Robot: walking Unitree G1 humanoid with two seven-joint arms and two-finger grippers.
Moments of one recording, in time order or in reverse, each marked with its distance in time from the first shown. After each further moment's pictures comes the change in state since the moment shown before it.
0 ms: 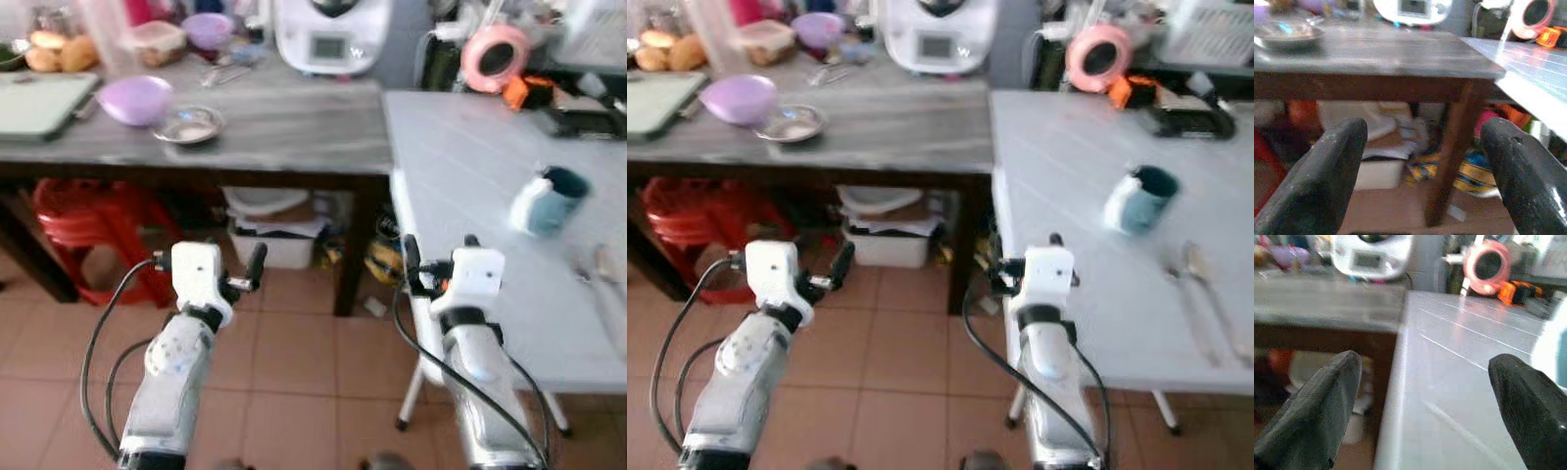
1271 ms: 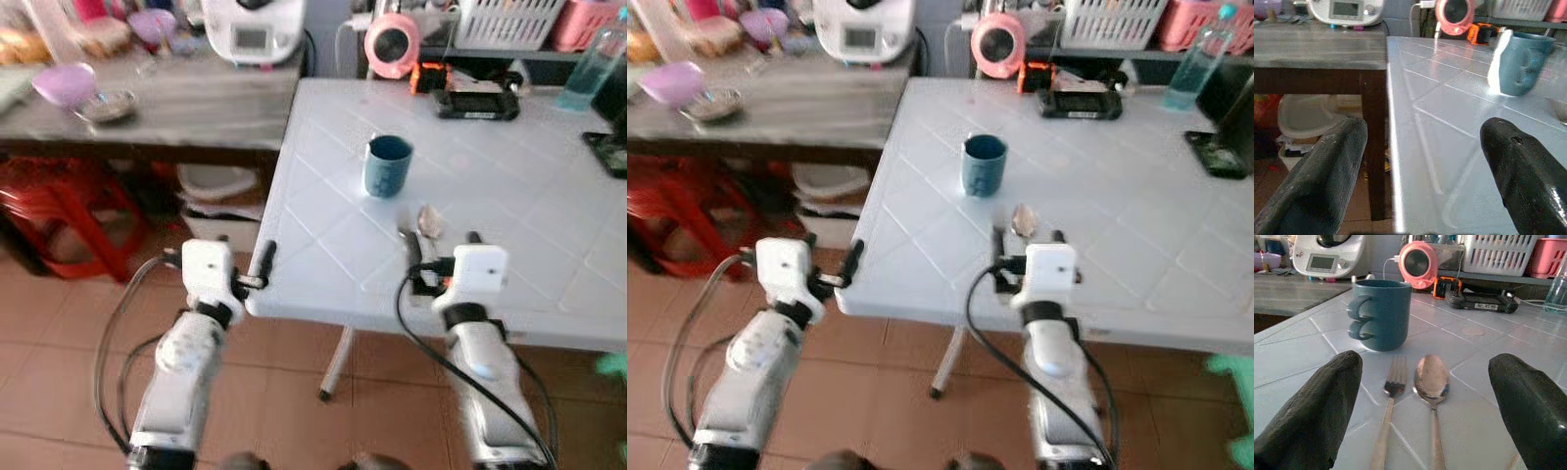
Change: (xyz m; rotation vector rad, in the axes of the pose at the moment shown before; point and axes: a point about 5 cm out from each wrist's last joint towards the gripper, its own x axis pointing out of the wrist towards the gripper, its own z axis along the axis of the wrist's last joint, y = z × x) left arm 0.005 -0.006 0.005 0.011 -0.014 -0.022; right arm 0.003 0.001 0.003 -0.001 -0.012 0.001
